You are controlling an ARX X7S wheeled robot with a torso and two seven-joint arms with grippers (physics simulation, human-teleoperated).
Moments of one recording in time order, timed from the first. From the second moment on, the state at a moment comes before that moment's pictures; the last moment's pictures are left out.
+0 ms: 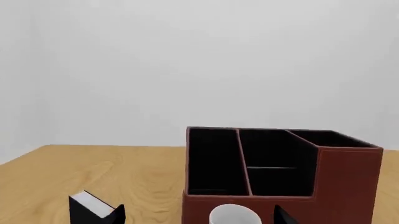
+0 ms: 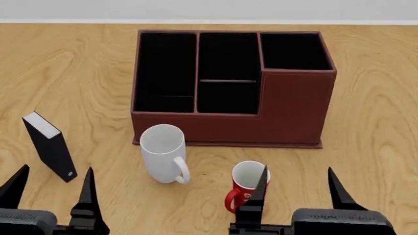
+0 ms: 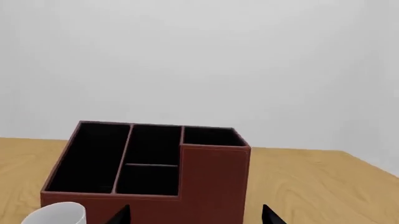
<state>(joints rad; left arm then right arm) -0.09 -0.09 0.06 0.32 -0.13 -0.20 -0.06 0.12 0.11 -0.04 -0.35 0.04 0.27 0.10</state>
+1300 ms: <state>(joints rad) -0.19 -0.16 0.11 0.40 -0.17 -0.27 -0.16 0.22 0.18 -0.08 -0.43 0.10 0.38 0.13</state>
